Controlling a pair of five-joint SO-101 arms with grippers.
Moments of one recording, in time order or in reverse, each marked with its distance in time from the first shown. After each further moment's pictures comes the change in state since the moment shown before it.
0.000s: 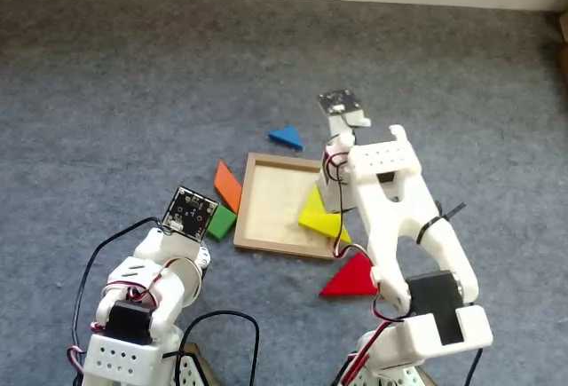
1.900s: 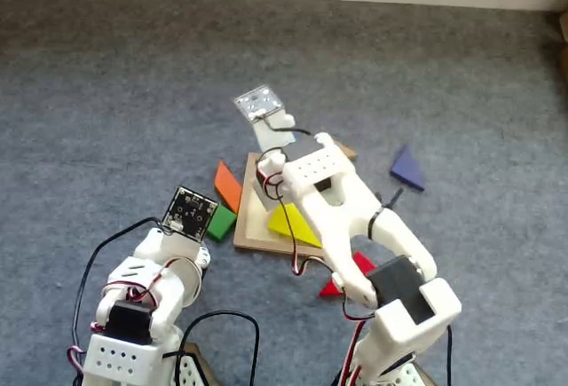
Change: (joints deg) left arm 0.0 0.0 0.0 0.0 0.0; right arm -17.3 8.0 -3.8 -17.1 -1.7
